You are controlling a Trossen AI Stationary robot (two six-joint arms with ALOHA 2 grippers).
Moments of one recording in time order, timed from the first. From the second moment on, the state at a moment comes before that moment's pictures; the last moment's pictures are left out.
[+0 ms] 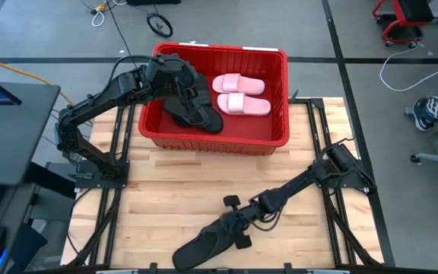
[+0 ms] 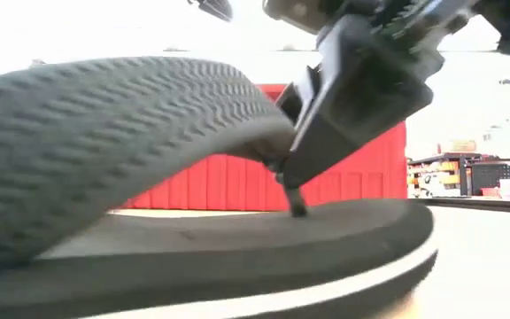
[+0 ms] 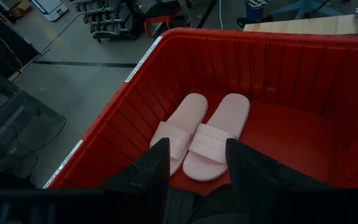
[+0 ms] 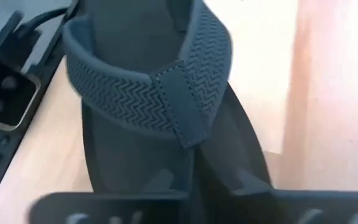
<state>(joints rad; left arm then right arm) 0.37 1.51 1.78 -0.76 -0.29 0.27 0.47 1.99 1.22 -0.07 0.06 0.25</state>
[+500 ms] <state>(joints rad) 0.37 1.51 1.78 -0.76 -0.29 0.27 0.39 1.73 1.22 -0.15 0.00 0.34</state>
